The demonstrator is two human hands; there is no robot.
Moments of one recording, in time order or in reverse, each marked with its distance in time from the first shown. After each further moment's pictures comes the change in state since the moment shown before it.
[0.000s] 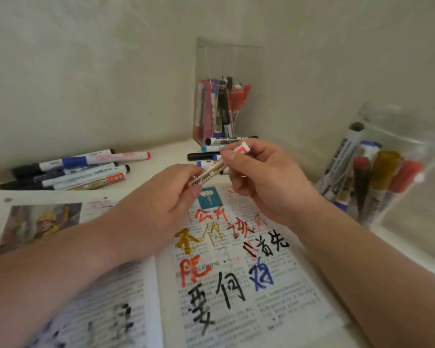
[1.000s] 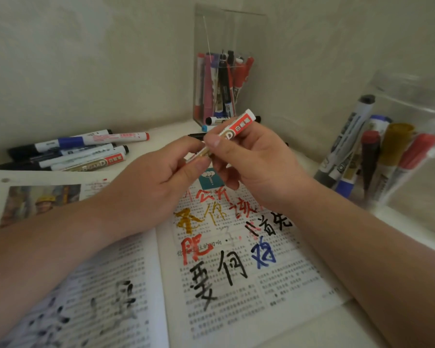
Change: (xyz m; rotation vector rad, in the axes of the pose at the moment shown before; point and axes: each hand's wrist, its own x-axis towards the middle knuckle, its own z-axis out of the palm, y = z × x) left_hand -0.004 0.007 -0.004 -0.118 0.037 -0.005; right_hand -0.009 0.002 0.011 -0.111 -0.165 -0.062
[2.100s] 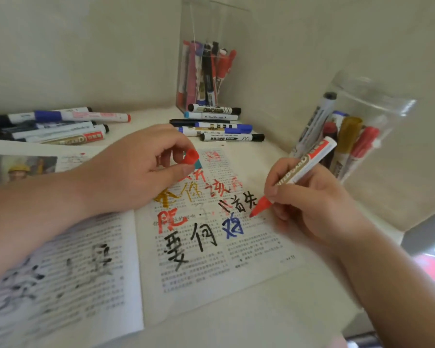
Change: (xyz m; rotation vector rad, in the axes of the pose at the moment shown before) left_hand -0.005 -0.003 0.003 0.119 -0.028 0.206; right_hand -0.102 -0.013 -0.051 -0.092 0.126 0.190
